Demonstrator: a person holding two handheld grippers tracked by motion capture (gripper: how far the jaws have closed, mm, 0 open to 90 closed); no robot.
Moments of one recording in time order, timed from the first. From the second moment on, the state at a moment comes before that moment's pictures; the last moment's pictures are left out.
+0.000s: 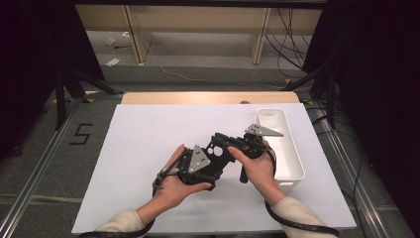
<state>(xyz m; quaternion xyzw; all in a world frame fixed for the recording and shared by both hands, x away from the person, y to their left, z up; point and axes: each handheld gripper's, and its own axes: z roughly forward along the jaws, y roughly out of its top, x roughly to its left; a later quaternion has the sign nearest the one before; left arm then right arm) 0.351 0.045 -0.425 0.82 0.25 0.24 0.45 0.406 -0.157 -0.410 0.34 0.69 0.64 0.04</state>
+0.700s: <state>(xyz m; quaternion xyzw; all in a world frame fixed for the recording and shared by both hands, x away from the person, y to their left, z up) 0.360 0.073 -0.426 0.81 0.28 0.17 0.49 0.402 -0.164 -0.388 0.26 0.75 0.60 0.10</state>
